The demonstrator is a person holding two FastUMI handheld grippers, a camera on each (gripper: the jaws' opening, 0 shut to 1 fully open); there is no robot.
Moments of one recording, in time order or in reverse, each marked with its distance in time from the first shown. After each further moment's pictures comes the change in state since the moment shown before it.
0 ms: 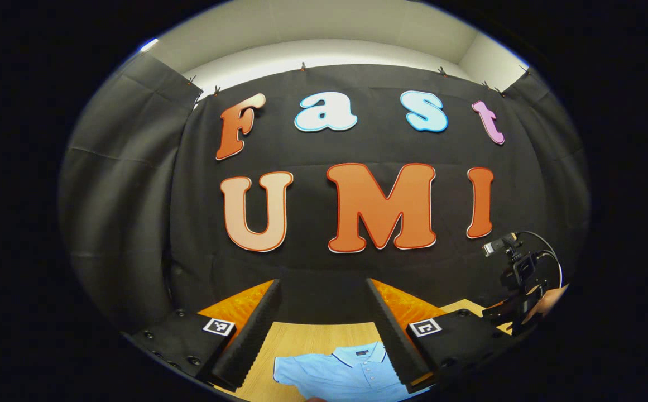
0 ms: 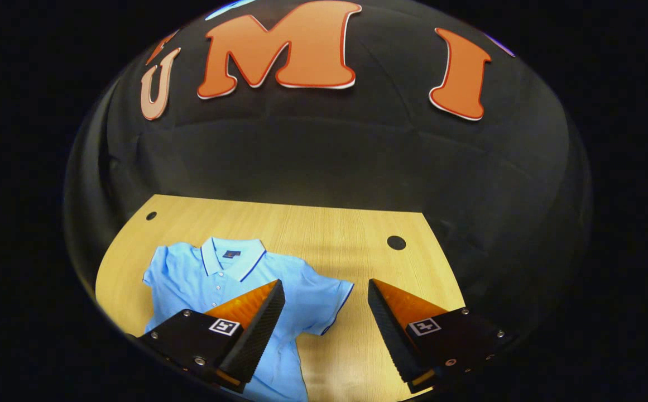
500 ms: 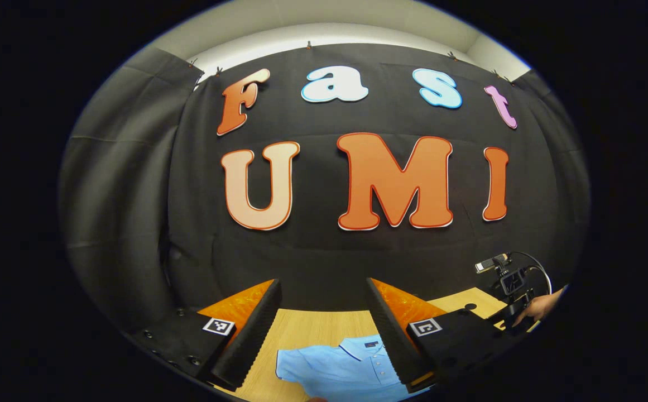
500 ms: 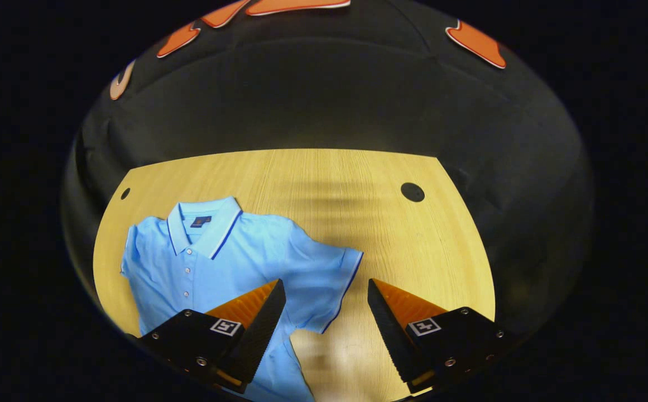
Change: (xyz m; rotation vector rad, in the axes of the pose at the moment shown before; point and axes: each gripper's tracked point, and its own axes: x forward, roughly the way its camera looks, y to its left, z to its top) left arm 0.043 0.011 -0.052 -0.018 0.120 0.009; right arm 0.085 -0.003 -0.060 0.068 0.298 -0.027
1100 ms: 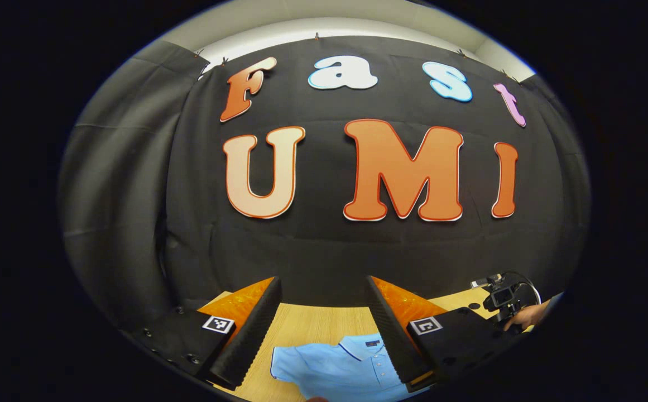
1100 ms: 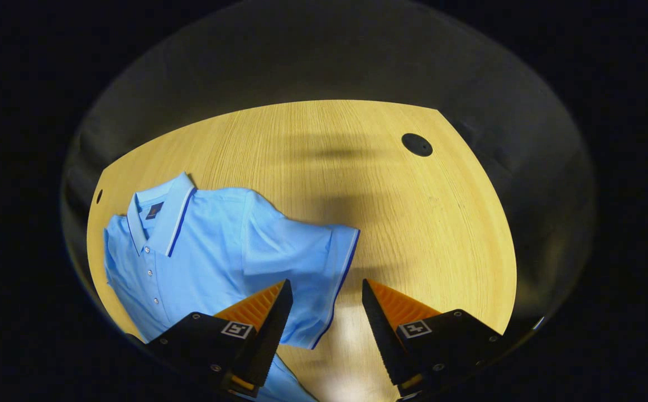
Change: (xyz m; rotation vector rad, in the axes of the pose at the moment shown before) left arm 0.022 0.005 -0.011 -0.017 -0.004 0.018; right arm 0.064 -0.007 -0.040 0.045 0.205 -0.030
